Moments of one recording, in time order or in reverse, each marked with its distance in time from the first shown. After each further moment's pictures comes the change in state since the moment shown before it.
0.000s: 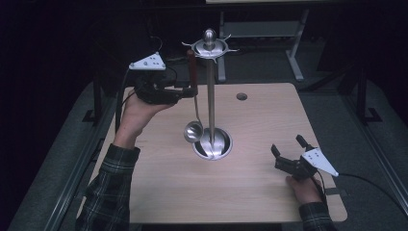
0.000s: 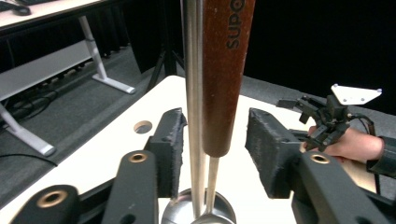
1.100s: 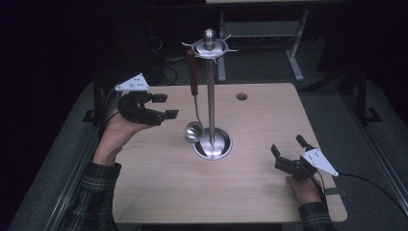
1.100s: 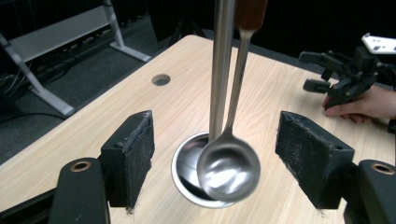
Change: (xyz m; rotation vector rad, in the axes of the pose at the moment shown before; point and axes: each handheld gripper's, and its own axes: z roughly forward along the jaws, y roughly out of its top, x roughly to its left) left arm 0.004 -0.056 -0.029 0.102 0.080 -0.034; right arm 0.000 0.000 0.000 0.000 0.000 -0.002
